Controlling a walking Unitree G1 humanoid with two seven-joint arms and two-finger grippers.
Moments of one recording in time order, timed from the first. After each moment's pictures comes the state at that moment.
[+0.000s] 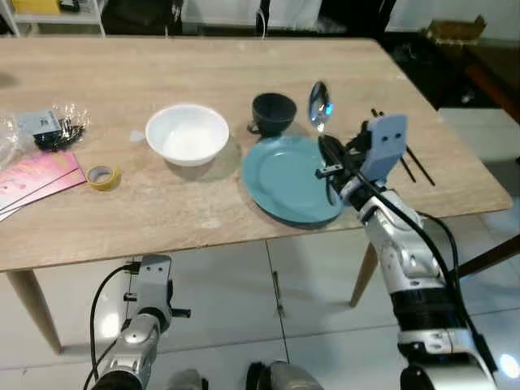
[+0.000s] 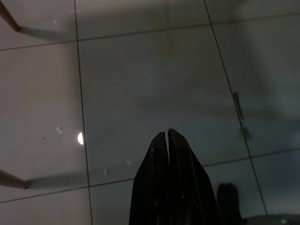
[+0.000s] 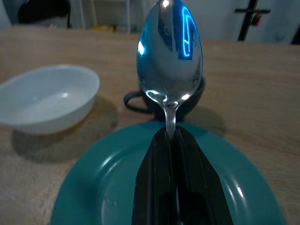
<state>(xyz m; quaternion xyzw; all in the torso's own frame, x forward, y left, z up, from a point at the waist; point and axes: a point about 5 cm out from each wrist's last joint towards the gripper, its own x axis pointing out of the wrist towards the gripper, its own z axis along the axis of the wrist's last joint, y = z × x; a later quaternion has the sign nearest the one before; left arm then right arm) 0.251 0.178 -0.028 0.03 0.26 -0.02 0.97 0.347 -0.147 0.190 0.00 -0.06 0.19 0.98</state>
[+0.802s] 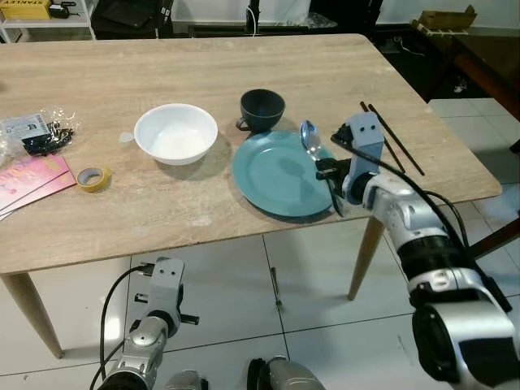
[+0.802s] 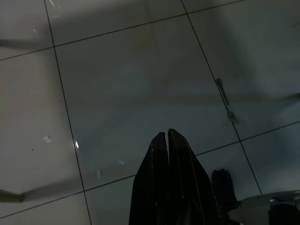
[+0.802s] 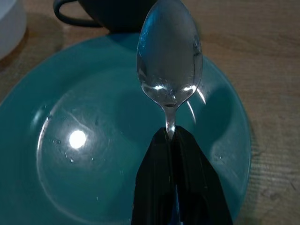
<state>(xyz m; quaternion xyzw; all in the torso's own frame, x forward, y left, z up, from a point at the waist) 0.248 0.170 -0.032 0.05 0.27 -0.05 0.96 0.390 -0.160 0.168 0.00 0.14 0.19 0.97</state>
